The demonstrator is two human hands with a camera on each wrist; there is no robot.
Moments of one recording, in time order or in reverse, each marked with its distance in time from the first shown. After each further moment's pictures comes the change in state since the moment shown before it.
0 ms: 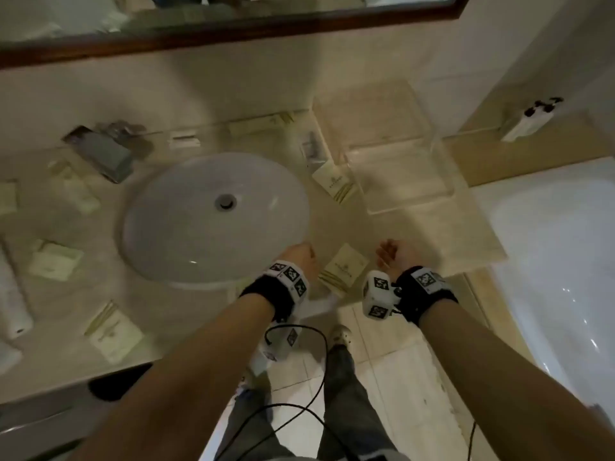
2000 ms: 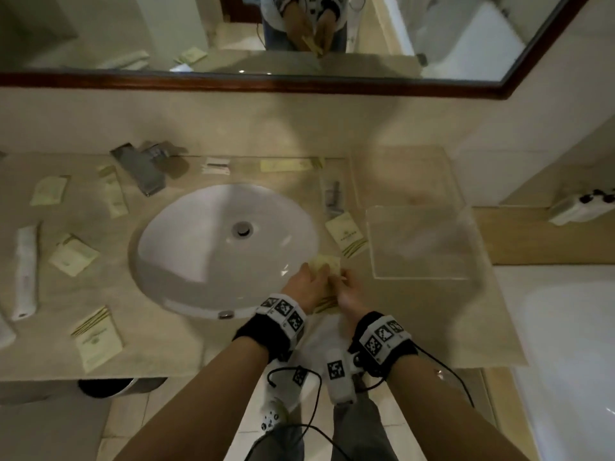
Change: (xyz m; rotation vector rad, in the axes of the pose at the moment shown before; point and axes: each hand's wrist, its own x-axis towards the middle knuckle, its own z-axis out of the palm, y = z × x) left_hand 0.019 0.054 -0.024 -0.596 0.141 -0.247; right_hand -0.006 -0.007 0.070 -0.838 -0.489 -0.369
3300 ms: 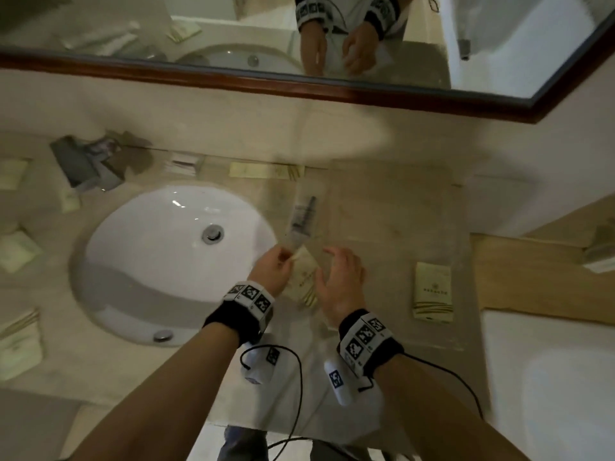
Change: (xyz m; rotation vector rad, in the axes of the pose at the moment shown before) left_hand 0.113 0.067 0.020 0.048 0.324 0.077; right_hand 0.108 -0.042 -0.095 -0.598 0.049 -0.490
